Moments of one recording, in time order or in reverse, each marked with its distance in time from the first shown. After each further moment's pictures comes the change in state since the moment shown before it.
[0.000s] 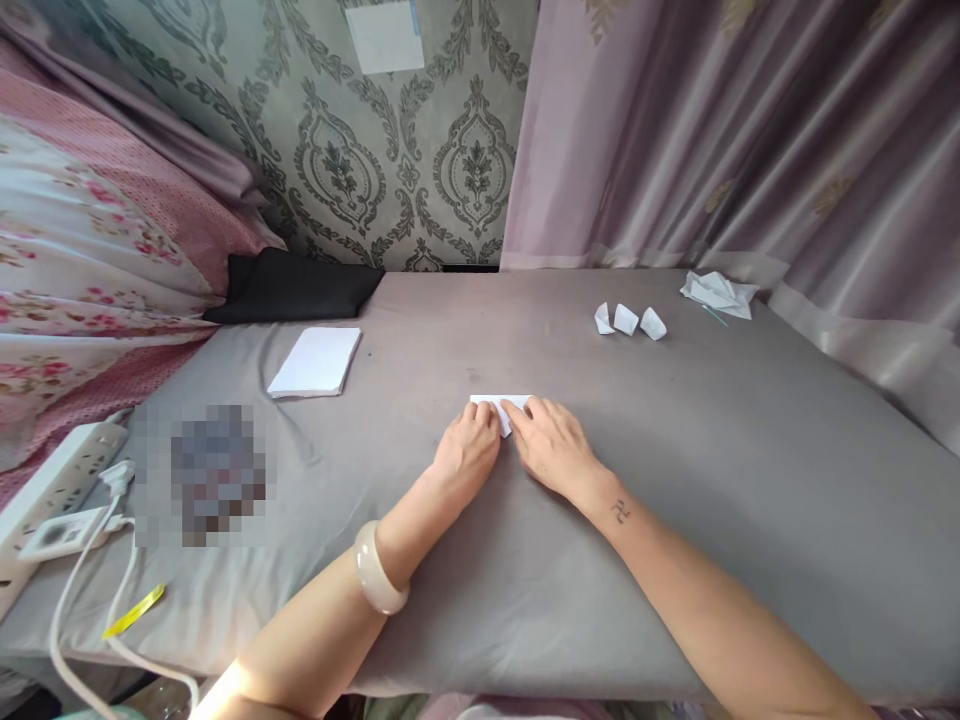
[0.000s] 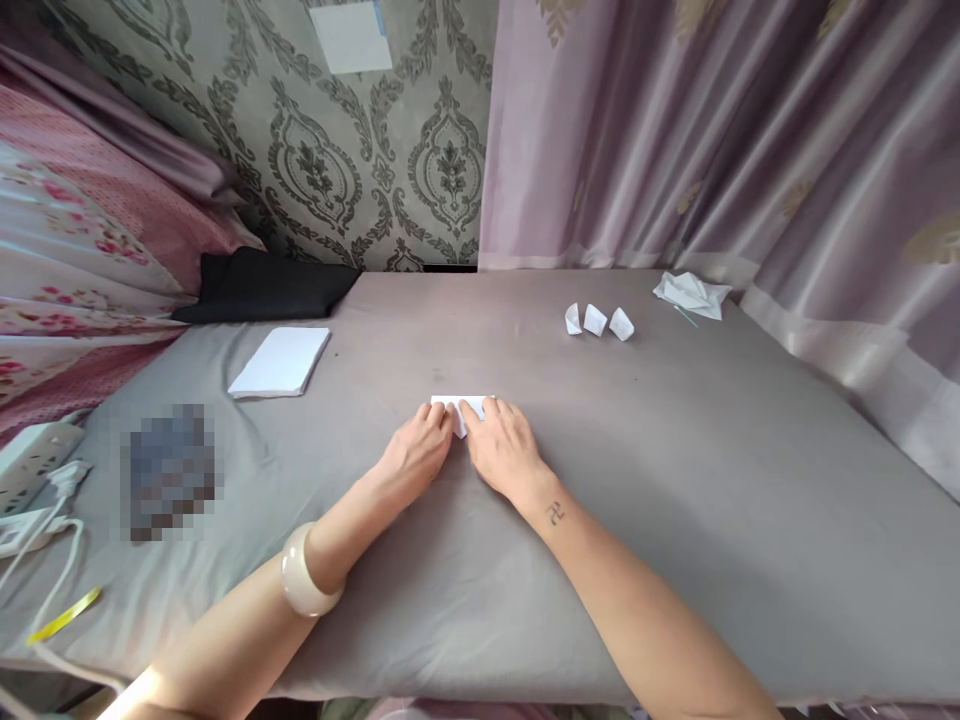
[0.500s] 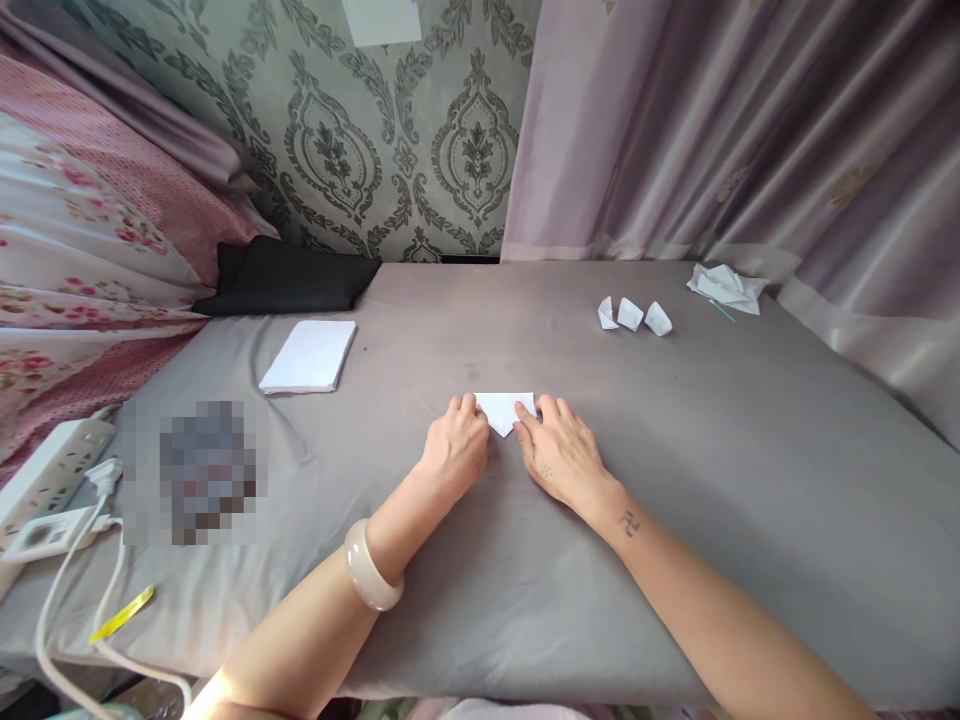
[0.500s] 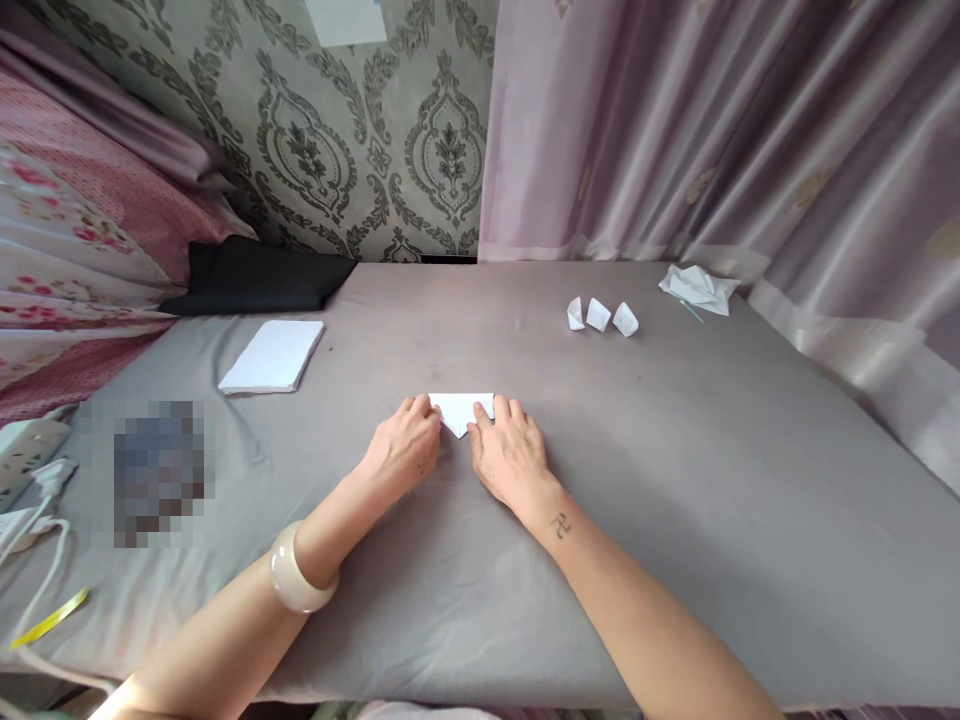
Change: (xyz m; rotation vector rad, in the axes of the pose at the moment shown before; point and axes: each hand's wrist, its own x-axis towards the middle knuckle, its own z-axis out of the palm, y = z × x) left_hand -0.001 -0.011 0.013 -0.170 0.161 -0.081; right_hand -0.008 0.000 0.004 0.038 0.035 0.134
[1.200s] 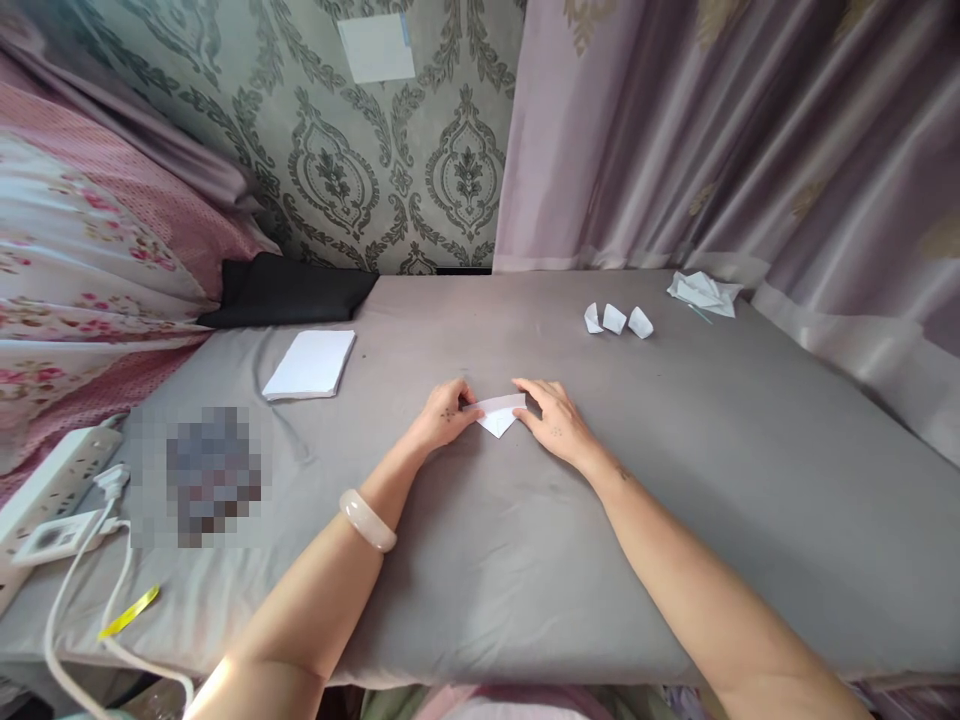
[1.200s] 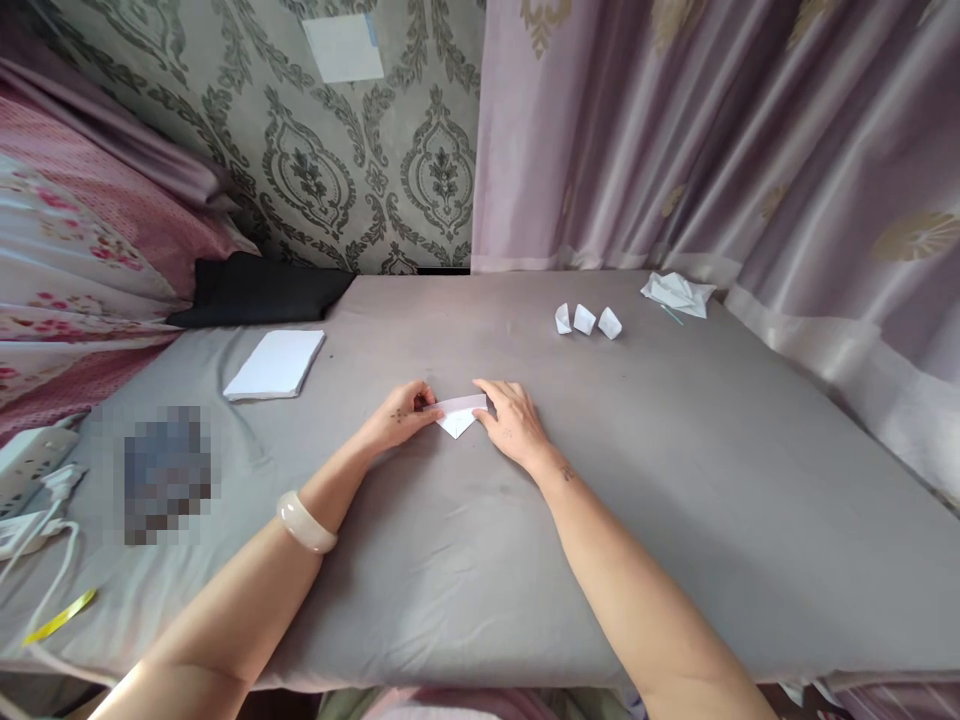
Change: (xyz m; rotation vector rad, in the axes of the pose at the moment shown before) left_hand 0.029 -0.038 0.013 -0.746 -0.057 -0.270; right_hand 0.023 0.041 0.020 0.496 0.060 0.043
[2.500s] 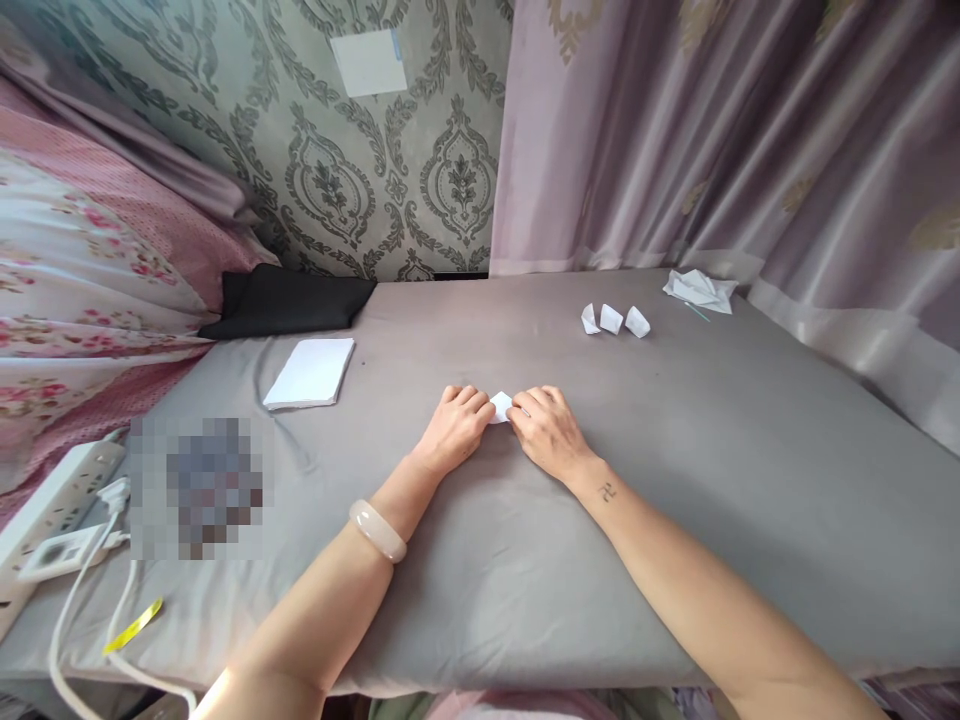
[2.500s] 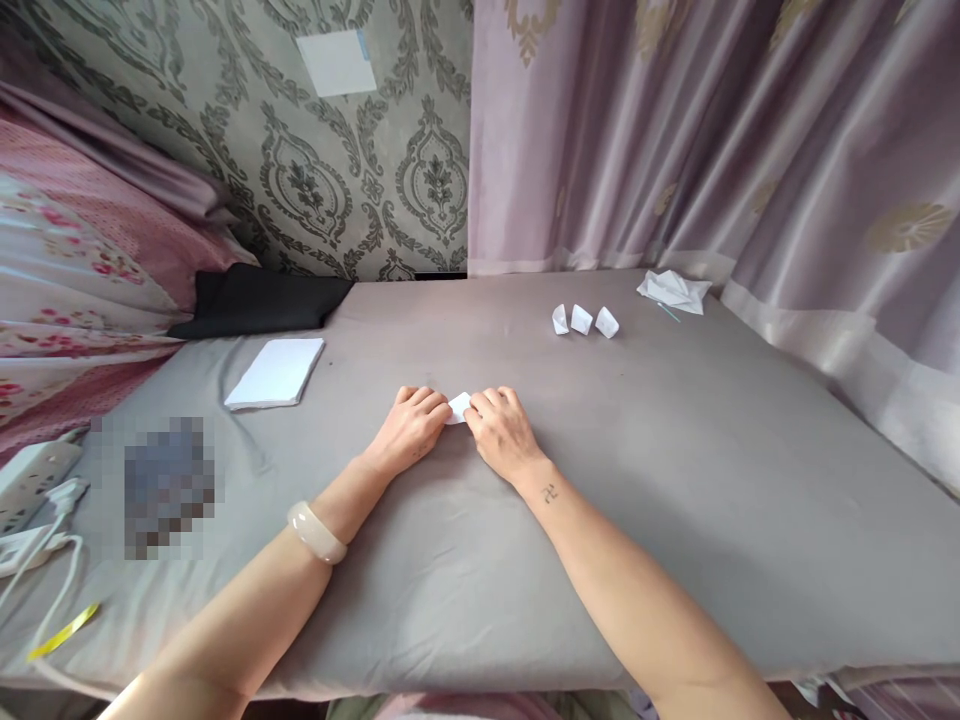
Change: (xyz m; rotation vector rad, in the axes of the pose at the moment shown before) left_hand -0.011 0.012 0.010 0.726 0.132 0.636; right_hand -0.007 -0.021 0.000 -0.515 0.040 -0.366
